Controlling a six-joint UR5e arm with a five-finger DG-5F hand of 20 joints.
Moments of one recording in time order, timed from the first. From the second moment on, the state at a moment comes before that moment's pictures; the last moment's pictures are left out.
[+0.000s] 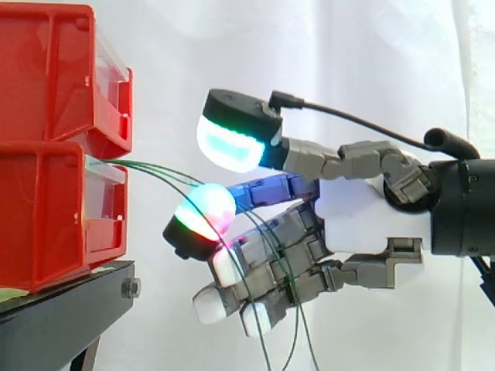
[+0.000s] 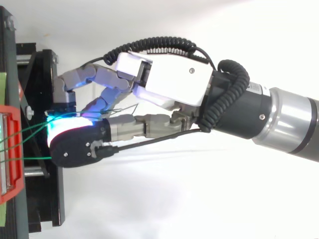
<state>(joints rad) 0.19 -2.37 -1.08 -2.80 -1.12 -0.23</state>
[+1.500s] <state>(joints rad) 0.18 -2.40 -1.11 -2.68 -1.11 -0.20</state>
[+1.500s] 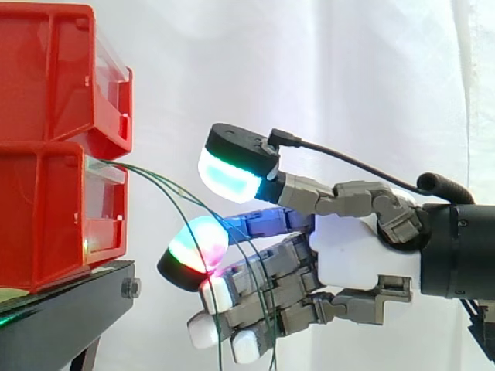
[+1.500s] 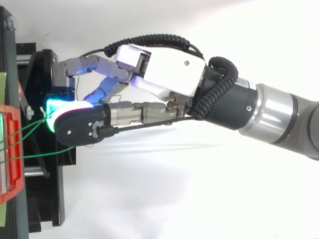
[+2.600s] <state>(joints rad) 0.18 -2.39 -0.98 -2.87 -1.14 -0.17</state>
